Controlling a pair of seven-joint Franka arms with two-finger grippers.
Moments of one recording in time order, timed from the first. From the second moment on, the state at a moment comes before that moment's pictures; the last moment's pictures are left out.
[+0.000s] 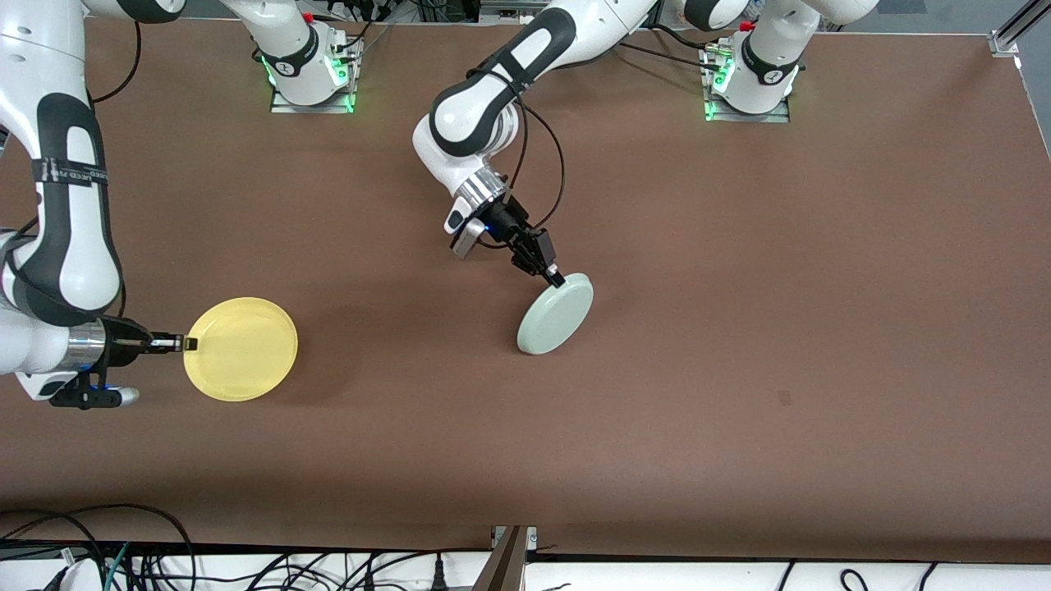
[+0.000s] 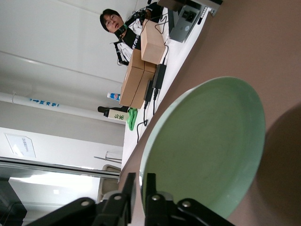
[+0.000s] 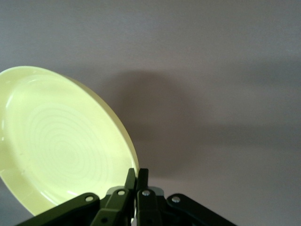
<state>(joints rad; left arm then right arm) -1.11 0.99 0.04 -1.19 1.17 1.53 -0.91 -0.09 0.69 -0.07 -1.28 0.21 1.75 -0.20</state>
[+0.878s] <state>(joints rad) -1.19 1.02 0.00 -1.19 0.97 1.78 -1.40 -0.04 0.69 0.00 -1.30 0.22 1.66 -0.14</state>
